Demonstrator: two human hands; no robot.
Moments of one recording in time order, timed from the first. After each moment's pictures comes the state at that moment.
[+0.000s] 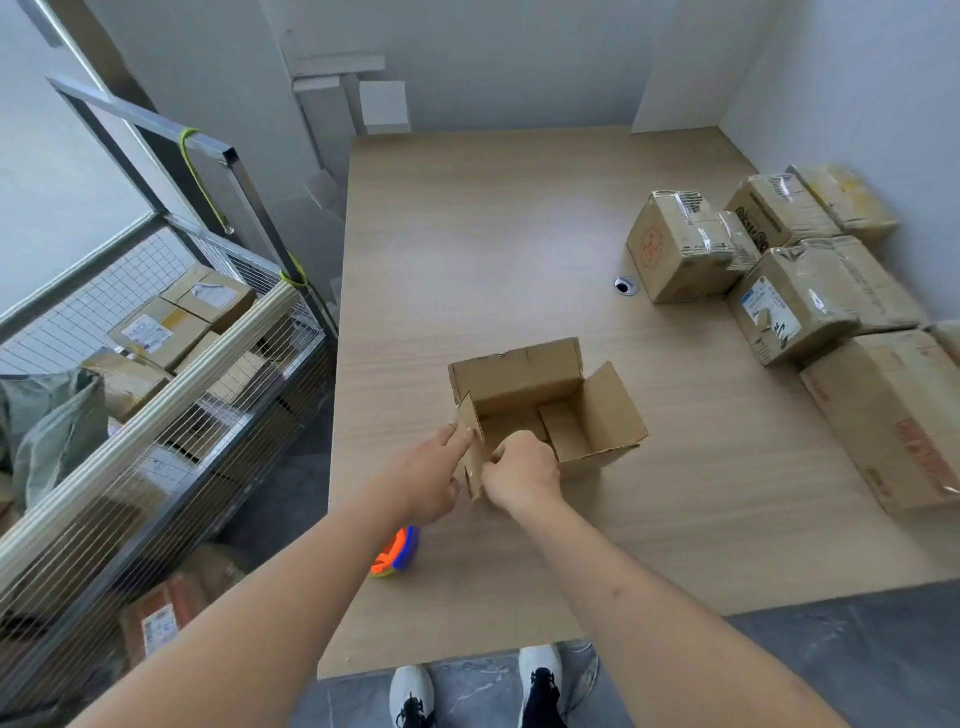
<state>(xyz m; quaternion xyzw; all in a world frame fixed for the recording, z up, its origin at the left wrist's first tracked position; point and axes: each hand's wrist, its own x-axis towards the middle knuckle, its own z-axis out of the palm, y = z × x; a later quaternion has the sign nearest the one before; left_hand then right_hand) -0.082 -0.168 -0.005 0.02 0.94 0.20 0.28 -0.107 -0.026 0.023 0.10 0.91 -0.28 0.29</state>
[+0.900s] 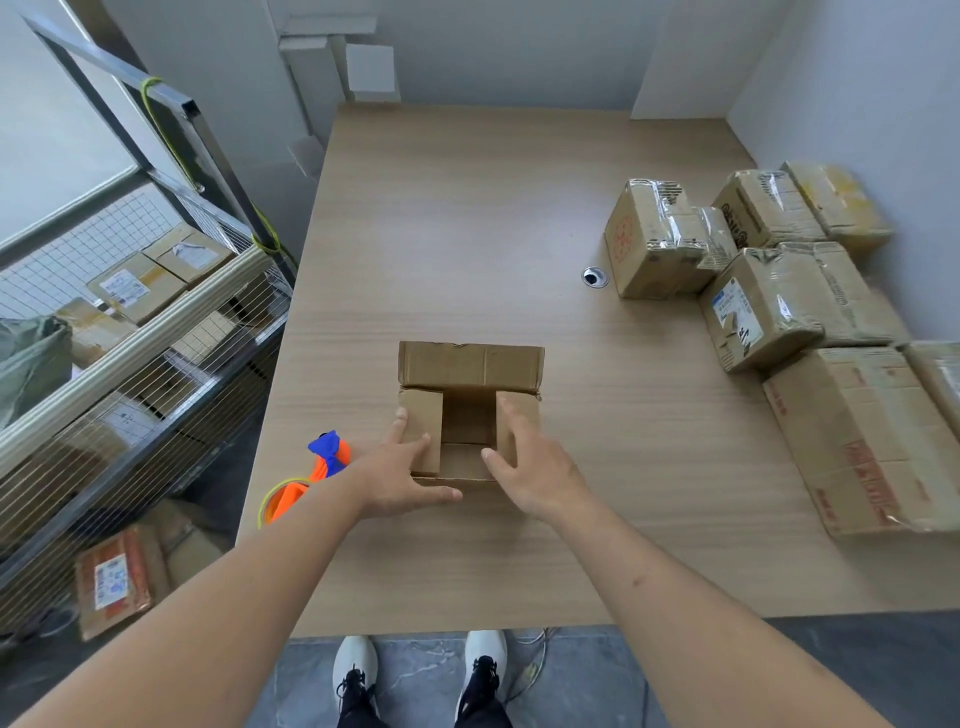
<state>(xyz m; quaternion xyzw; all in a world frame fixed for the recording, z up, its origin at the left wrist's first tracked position) -0.085 -0.084 -0.030 -0.13 0.89 0.30 0.32 -0.149 0.131 -0.009 -0.13 0.92 -0.25 0.27</state>
